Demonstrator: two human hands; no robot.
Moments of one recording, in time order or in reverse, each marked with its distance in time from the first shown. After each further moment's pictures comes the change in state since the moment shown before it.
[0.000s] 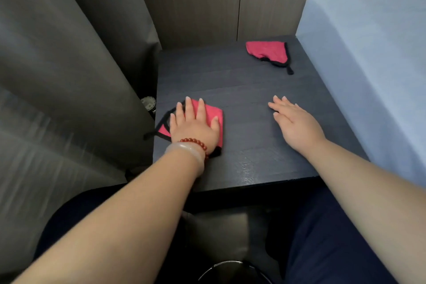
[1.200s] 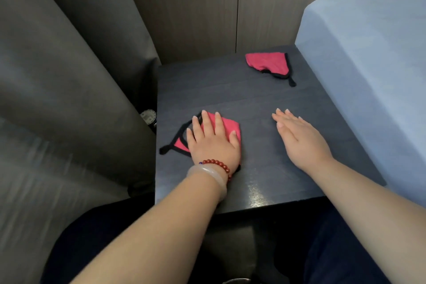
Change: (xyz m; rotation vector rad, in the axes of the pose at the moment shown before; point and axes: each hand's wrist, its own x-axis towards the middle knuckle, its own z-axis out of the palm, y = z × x) left_hand 0.000 0.037 0.012 -0.045 0.100 0.041; right_hand -0.001 -0.002 0.003 -0.032 0.052 0.013
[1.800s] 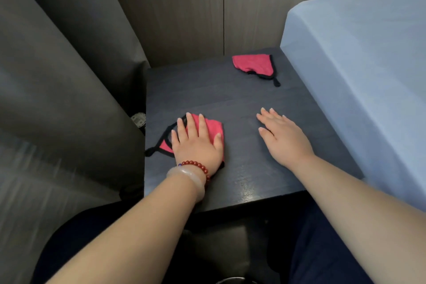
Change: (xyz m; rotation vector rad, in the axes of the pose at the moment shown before) left_hand -0.005 -0.012 -0.013 -0.037 -0.036 0.038; right_hand 0.001 0.003 0.003 -0.136 -0.032 -0.022
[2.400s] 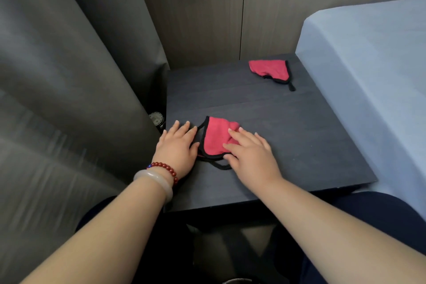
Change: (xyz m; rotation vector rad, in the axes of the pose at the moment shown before) left_hand -0.005 -0.092 -0.034 0.004 0.000 0.183; right_hand -0.030 -0.104 0.046 0.041 0.167 -0.189
